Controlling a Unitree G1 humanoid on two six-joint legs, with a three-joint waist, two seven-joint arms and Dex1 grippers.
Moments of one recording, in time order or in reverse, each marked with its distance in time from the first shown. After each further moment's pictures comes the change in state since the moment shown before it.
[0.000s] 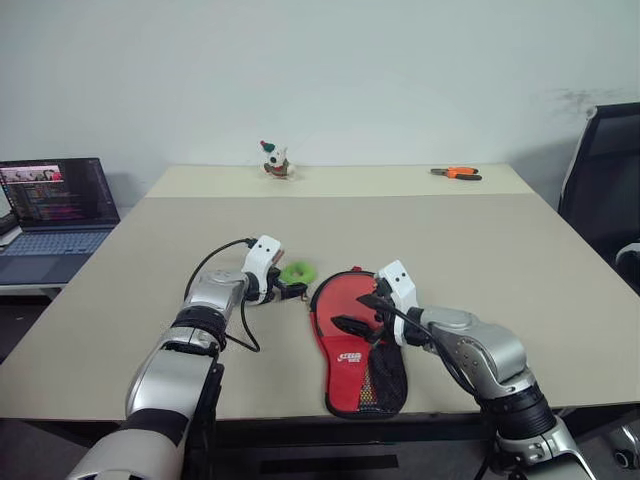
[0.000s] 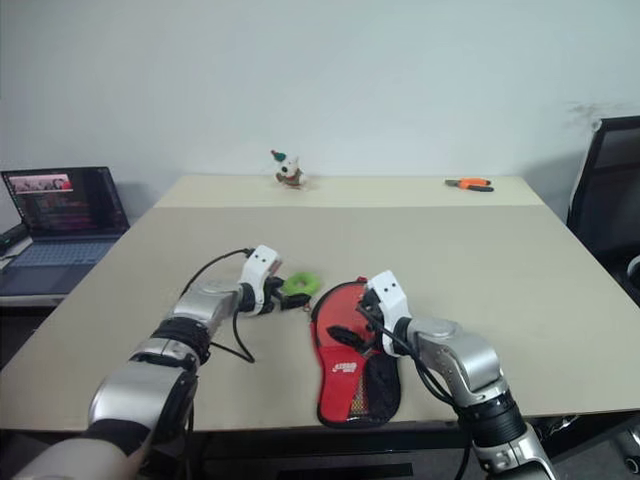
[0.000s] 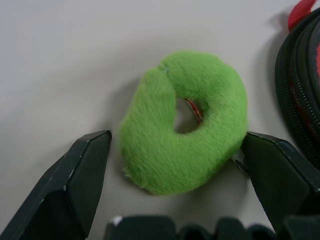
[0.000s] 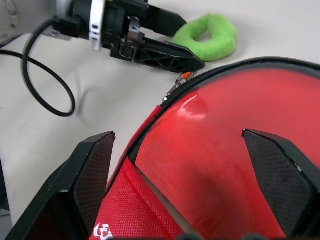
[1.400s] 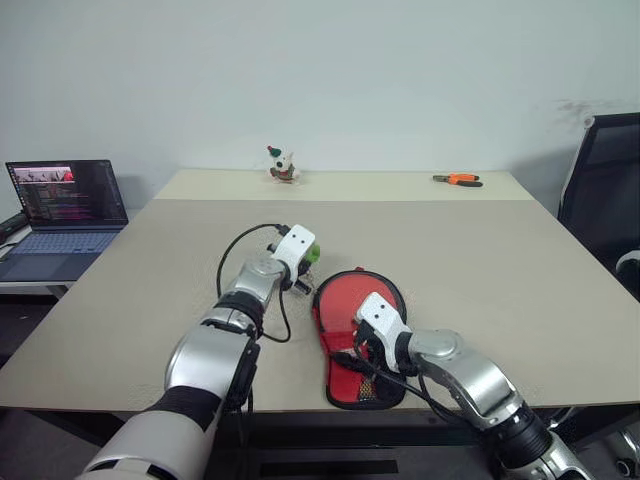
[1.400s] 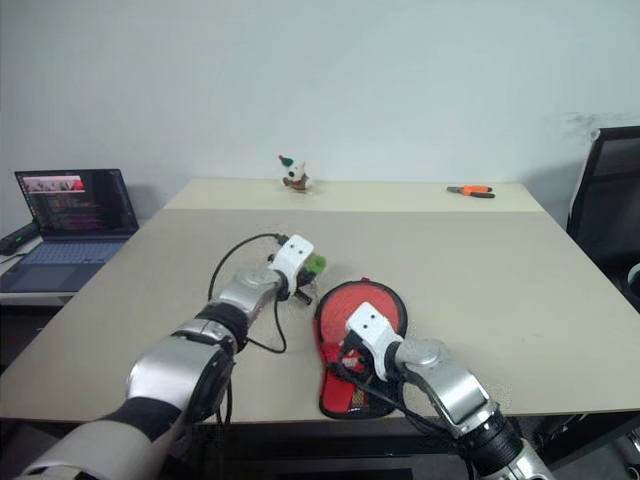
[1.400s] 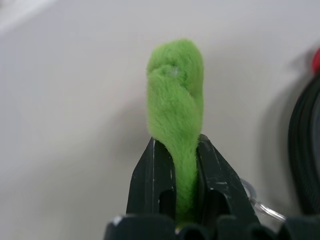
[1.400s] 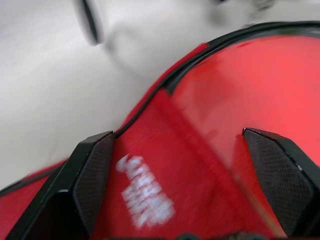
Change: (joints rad) left arm -0.160 -0.181 -0.028 0.169 0.236 -0.157 0.378; right arm 0.116 -0.091 0.253 -0.070 -0.268 -0.128 0.097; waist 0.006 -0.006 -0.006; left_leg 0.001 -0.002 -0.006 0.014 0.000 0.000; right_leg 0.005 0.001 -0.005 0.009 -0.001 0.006
